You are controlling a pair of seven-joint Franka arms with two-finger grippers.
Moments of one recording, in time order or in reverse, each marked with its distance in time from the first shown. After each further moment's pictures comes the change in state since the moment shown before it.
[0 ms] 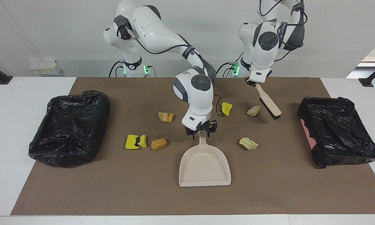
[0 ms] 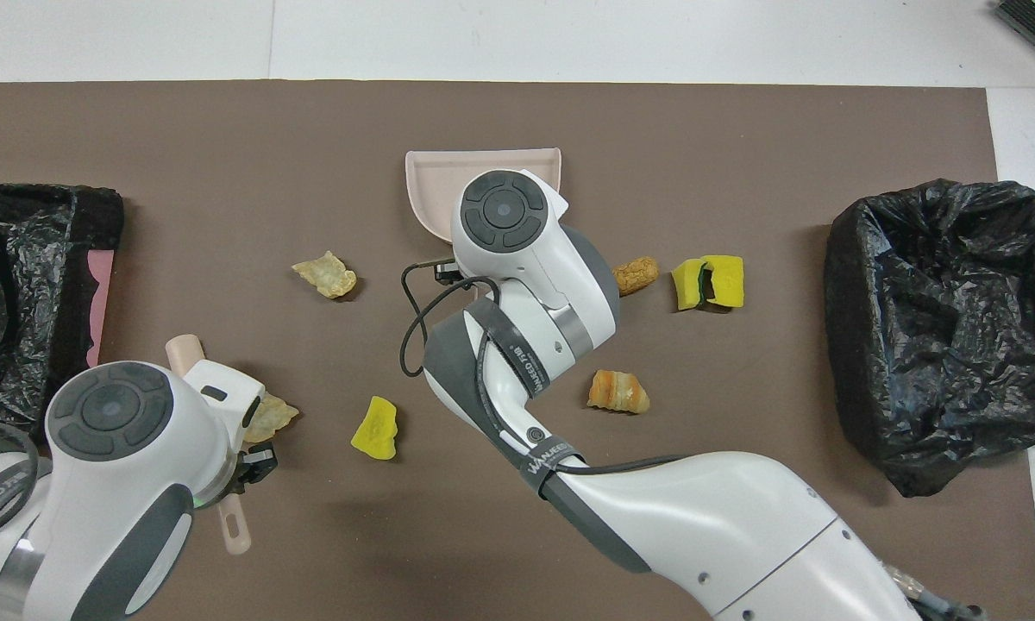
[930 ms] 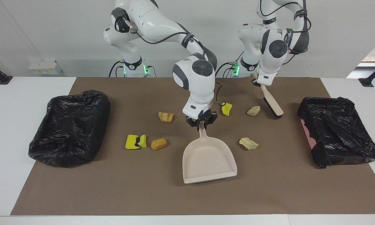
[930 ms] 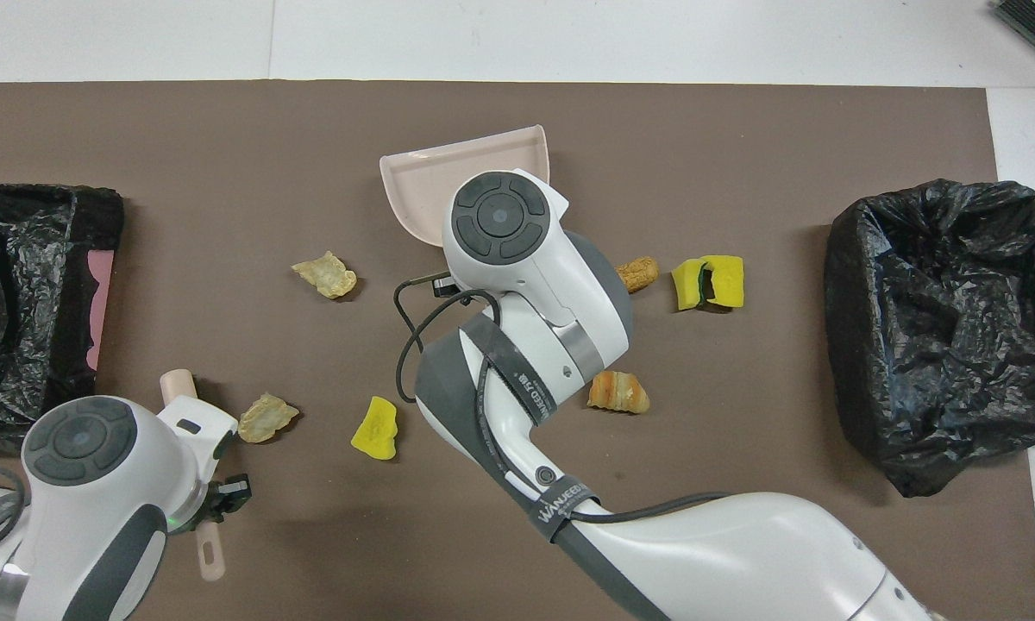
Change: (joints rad) left arm 0.085 -0.062 -0.012 -0.188 -0.008 0.099 0.124; right arm 0.012 -0.114 0.005 -0.041 0.006 -0.087 -0.138
